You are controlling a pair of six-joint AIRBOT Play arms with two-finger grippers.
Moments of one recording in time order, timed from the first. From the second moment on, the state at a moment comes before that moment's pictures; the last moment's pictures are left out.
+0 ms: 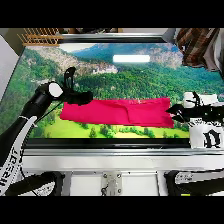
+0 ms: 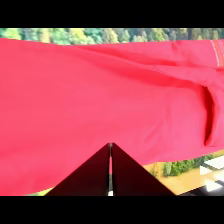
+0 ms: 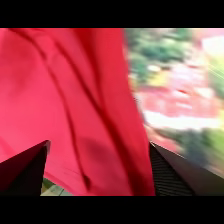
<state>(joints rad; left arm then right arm) -0.27 -1.34 1.14 1.15 -0.92 -1.65 -0.52 -1.62 1.00 -0.77 1.16 1.03</state>
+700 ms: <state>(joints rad) -0.34 -1.39 1.14 1.15 -0.83 -1.67 -0.33 -1.59 1.10 -0.84 1.16 1.11</state>
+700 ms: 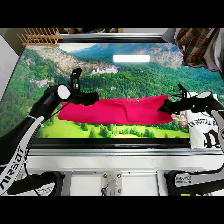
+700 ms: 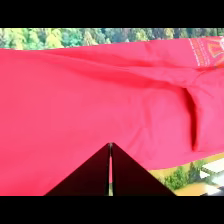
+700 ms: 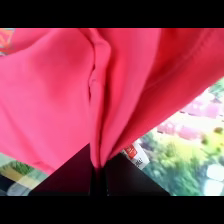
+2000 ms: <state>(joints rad) -0.64 -2.09 1.89 1.15 -1.01 -1.63 0.13 -1.50 1.88 -1.28 1.65 1.54</state>
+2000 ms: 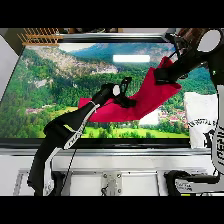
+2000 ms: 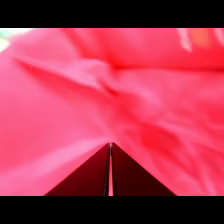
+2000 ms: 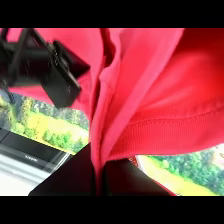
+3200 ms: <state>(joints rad) 0.07 -1.63 1.89 1.16 -1.15 -1.57 0.65 -1.87 1.88 -1.08 1.10 1.79</state>
